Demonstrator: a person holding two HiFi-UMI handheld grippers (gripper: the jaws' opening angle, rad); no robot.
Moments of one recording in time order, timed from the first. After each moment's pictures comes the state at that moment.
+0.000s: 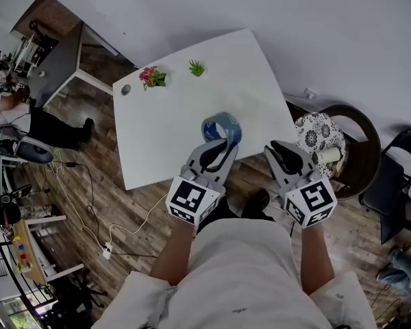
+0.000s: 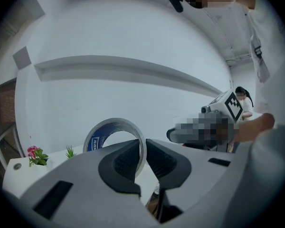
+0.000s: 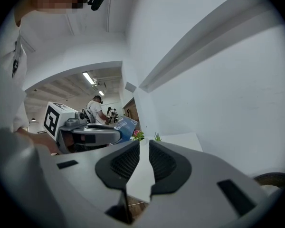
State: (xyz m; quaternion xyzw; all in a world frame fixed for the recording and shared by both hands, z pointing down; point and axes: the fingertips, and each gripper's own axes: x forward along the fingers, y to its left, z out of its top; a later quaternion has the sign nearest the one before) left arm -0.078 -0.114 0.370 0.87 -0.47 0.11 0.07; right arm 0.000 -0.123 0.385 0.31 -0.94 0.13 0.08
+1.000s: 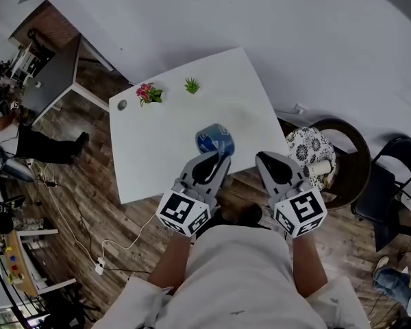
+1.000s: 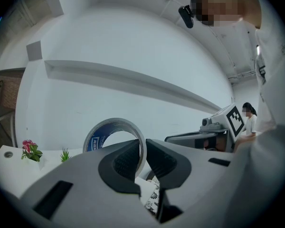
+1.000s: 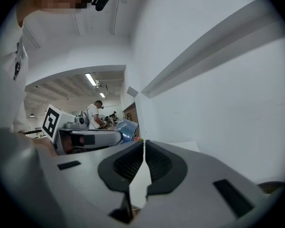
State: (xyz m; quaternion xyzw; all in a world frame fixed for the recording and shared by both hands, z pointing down) left arm -0.085 -0.112 0.339 0.88 -0.48 0.01 0.09; right arm -0.013 -0.122 0.353 0.32 -0.94 0.10 0.06
